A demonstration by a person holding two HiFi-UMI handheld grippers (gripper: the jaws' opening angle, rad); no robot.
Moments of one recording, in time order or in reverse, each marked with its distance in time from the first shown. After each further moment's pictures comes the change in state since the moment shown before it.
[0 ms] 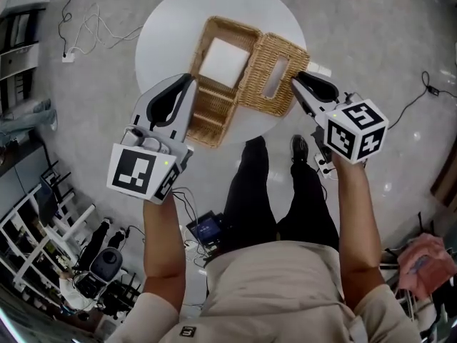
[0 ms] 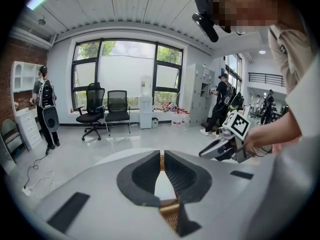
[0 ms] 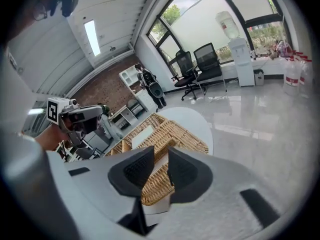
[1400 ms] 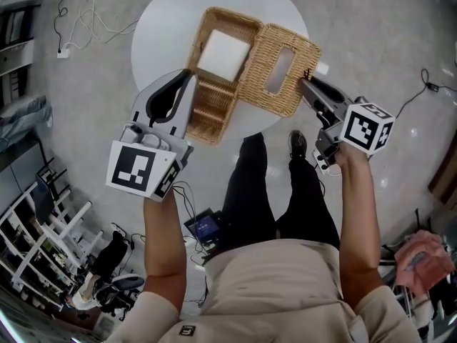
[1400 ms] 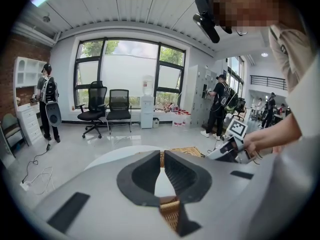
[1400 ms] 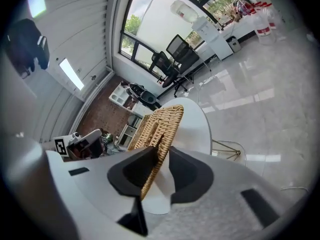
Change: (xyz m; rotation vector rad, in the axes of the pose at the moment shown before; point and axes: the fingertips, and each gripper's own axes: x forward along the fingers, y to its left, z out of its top) left arm 0.000 0.001 -0.016 -0.028 -0.009 0.003; right arm -0.005 -0.018 -0.034 0.405 -0.061 0.096
